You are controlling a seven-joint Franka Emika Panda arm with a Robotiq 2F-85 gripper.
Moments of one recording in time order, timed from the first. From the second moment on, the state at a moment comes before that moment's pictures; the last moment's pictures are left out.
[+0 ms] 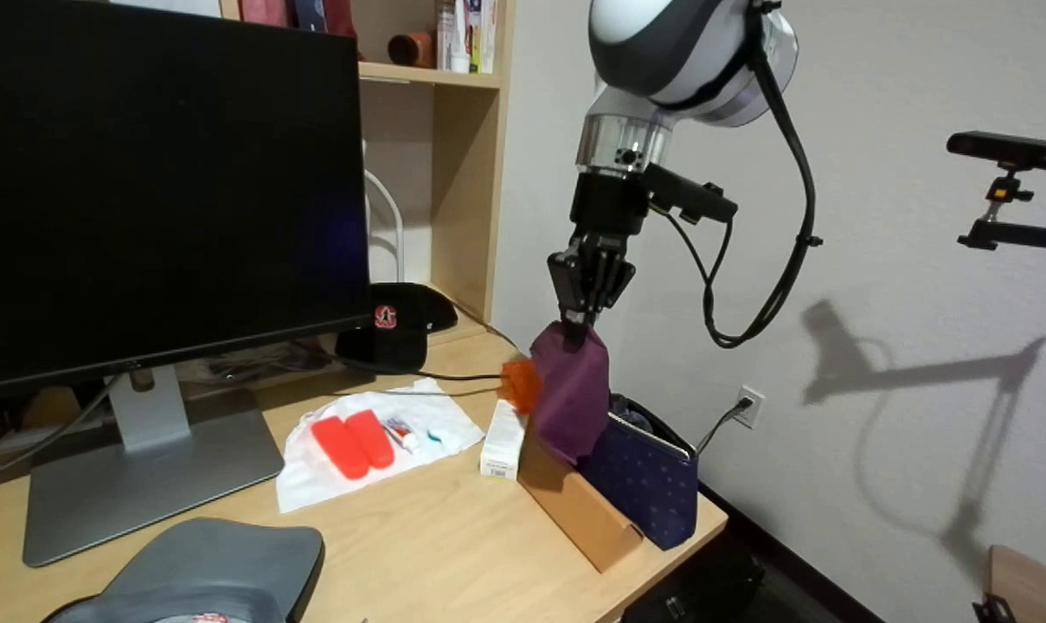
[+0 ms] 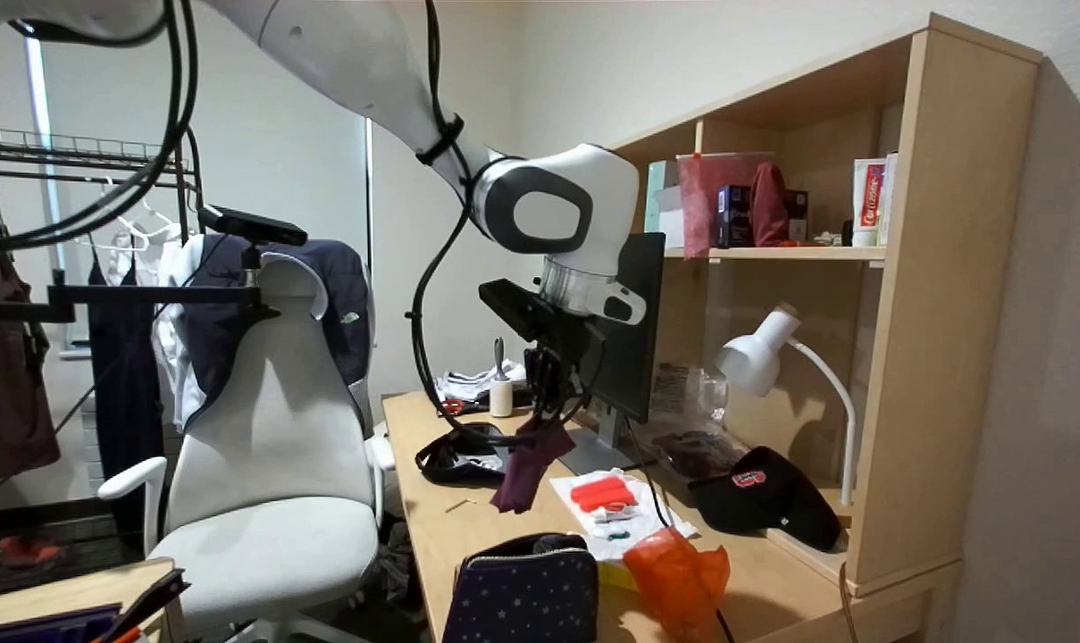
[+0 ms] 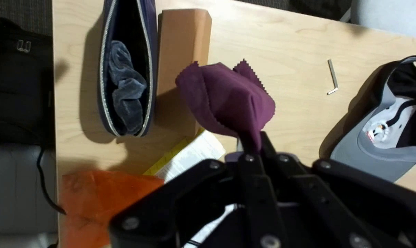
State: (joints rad) arm -0.08 0.19 0.00 -2.01 0.28 2.09 -0.16
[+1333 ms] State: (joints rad) arm -0.18 0.17 -0.13 -2.27 0.76 2.14 -0.27
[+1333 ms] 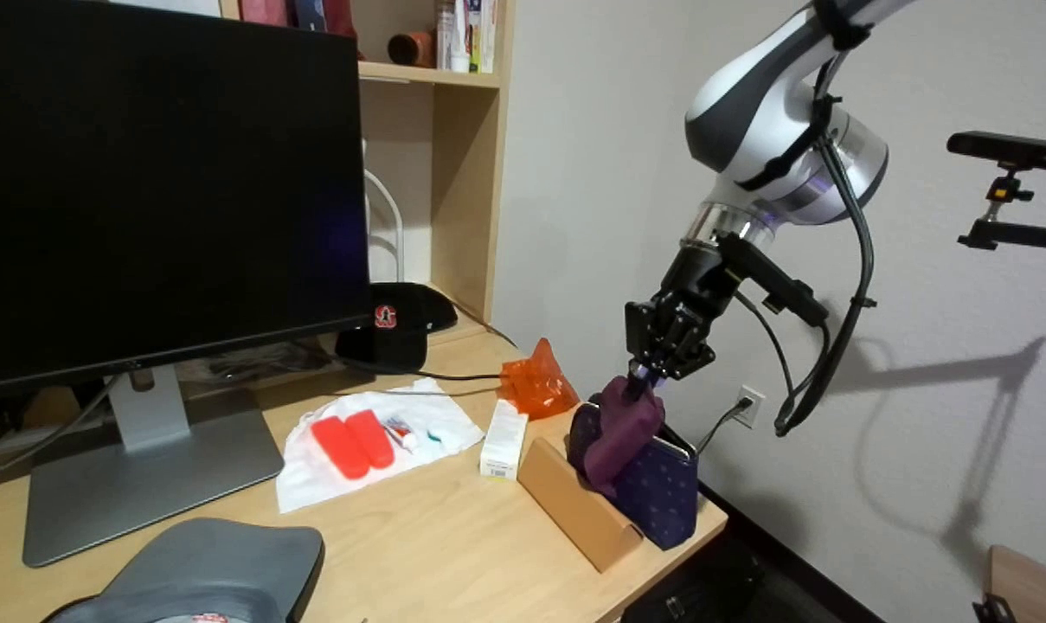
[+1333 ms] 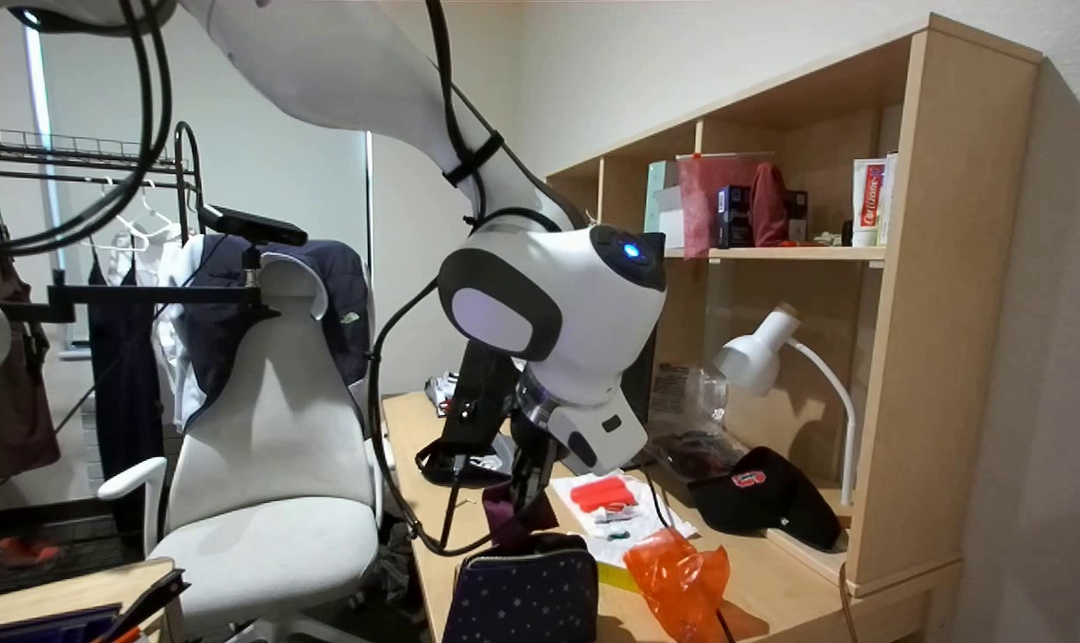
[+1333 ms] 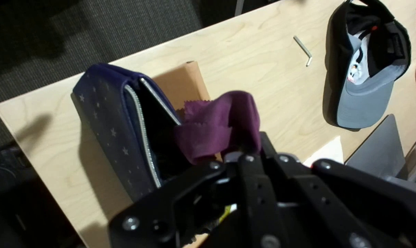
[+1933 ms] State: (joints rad) arm -0.14 0.03 -0.12 -2.35 0.70 2.18 -0.28
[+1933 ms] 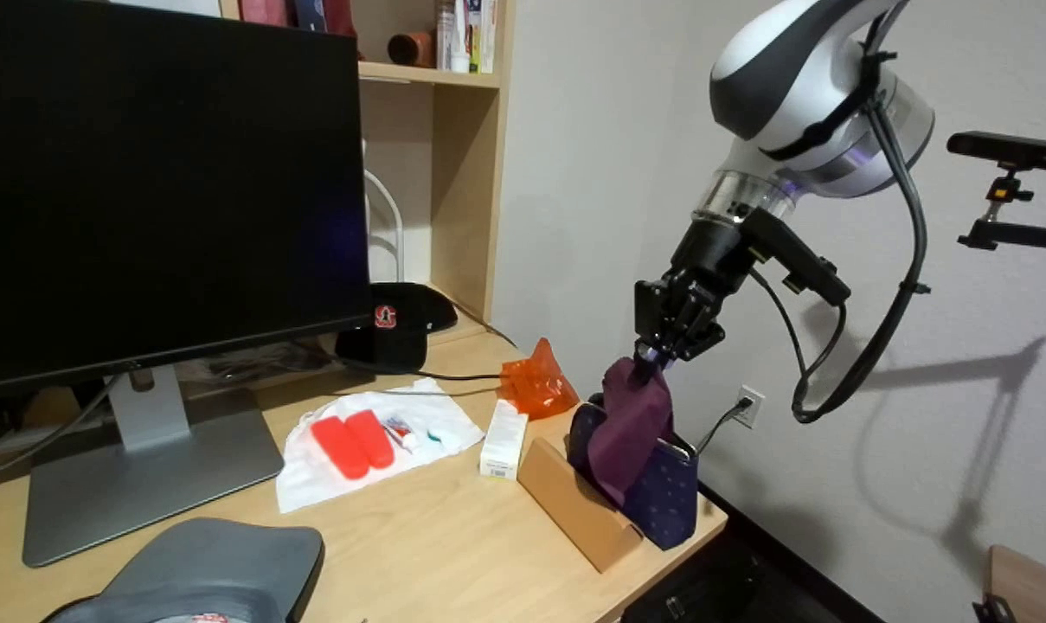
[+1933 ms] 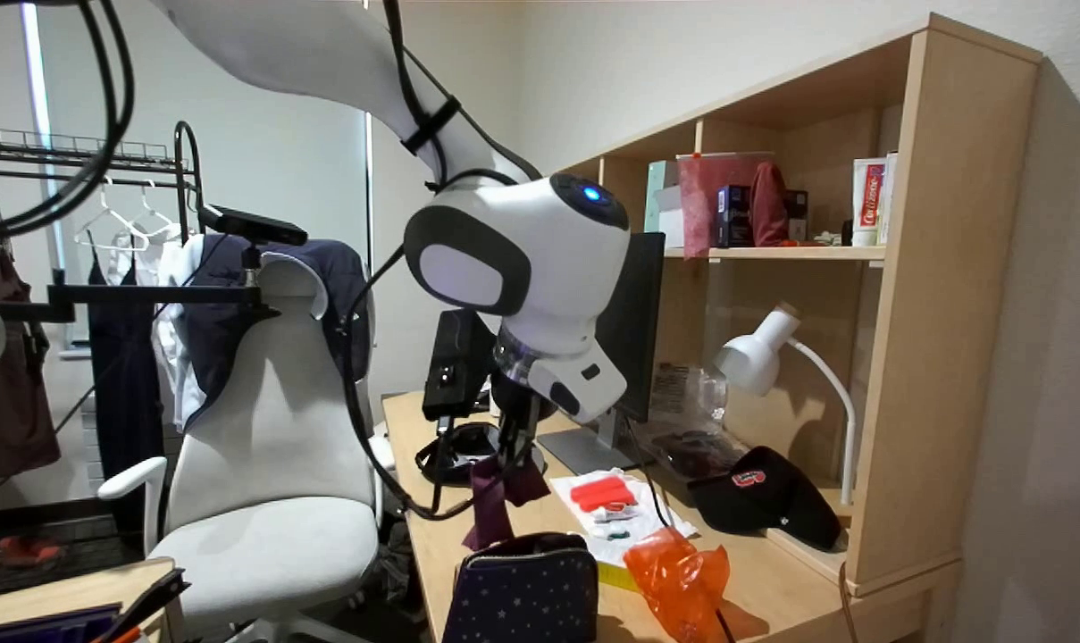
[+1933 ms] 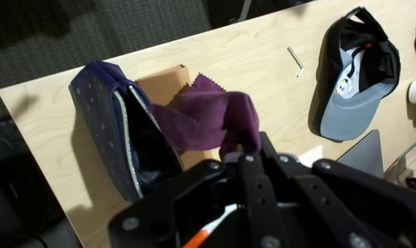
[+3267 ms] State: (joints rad) arm -0.03 0.10 -0.05 -2.20 0.32 2.00 0.01
